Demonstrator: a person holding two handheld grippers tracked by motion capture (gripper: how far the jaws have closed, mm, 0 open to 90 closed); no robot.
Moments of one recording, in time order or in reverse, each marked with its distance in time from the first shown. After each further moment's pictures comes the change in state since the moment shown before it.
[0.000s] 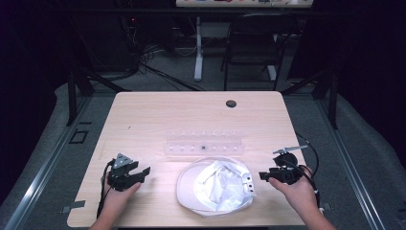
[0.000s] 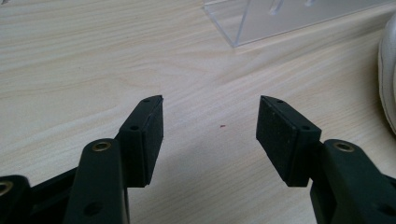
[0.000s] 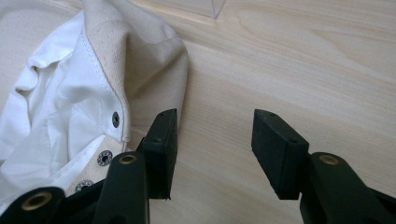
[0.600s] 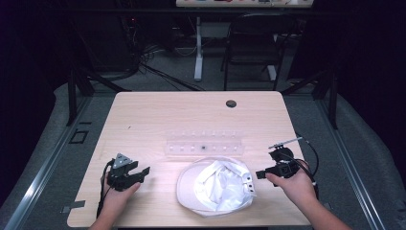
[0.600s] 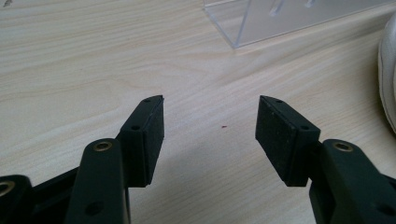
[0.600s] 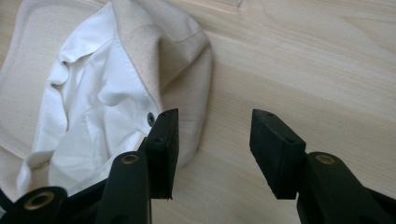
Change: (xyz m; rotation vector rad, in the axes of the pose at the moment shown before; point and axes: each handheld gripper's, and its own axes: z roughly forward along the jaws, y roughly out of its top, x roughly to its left) left arm 0.001 0.000 0.000 -0.007 0.000 0.003; right arm 0.011 0.021 -0.007 0.123 0.061 0.039
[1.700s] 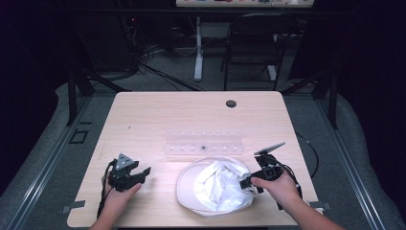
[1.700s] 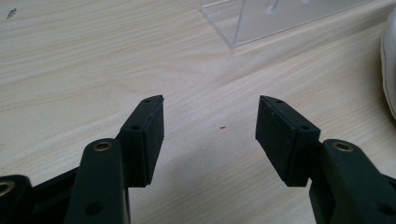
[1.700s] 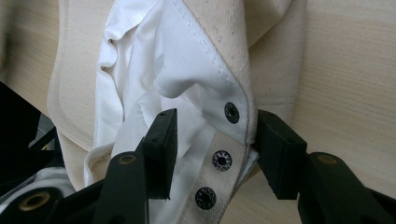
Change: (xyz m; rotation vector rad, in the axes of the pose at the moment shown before) left arm -0.005 0.001 0.001 -0.002 0.022 0.045; right arm 0.018 -0.001 0.041 0.156 0.195 0.145
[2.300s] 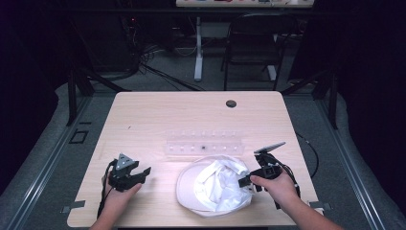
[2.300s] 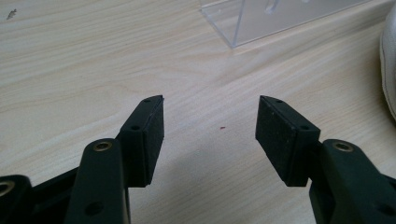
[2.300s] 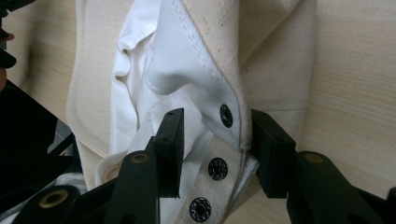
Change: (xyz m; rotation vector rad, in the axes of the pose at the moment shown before) left arm -0.001 0.000 0.000 -0.001 0.004 -0.002; right arm 0.001 0.003 -0.002 -0.005 0.045 0.022
